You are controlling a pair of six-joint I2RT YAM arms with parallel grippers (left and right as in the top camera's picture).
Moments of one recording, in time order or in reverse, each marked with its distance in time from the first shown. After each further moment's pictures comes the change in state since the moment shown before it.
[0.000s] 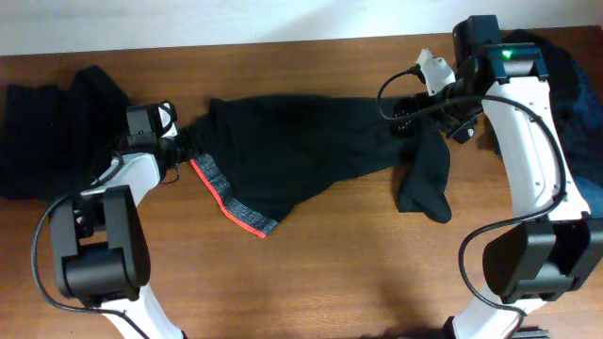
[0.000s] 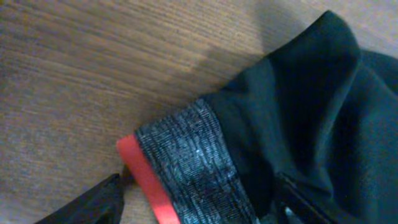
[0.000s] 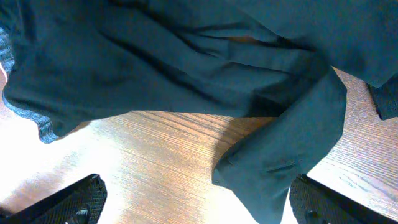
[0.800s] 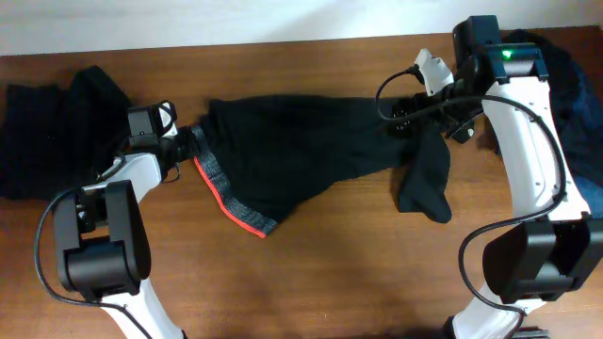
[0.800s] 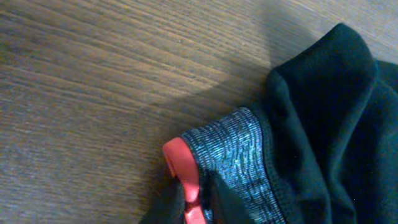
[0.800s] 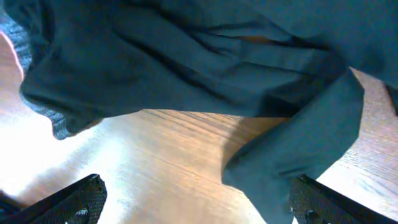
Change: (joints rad) left arm 0.002 0.034 0.003 0.053 0.000 -0.003; right arm 0.002 0.000 0.000 -0.010 -0.040 -0.001
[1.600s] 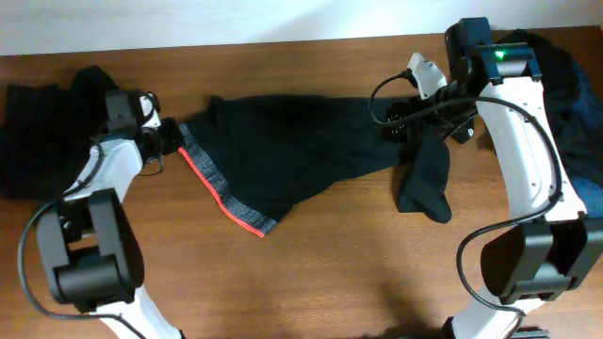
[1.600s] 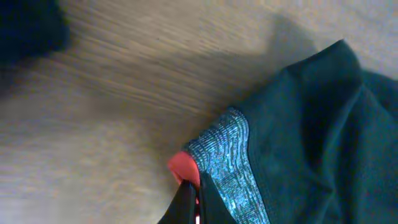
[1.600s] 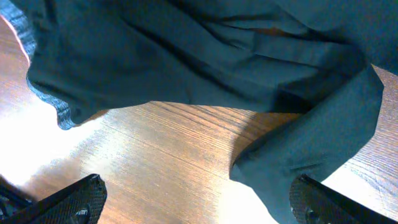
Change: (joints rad) left arm 0.060 -0.058 0.146 -0.293 0.000 0.030; right arm 0.026 0.000 0.000 -0.023 -0.004 -0.003
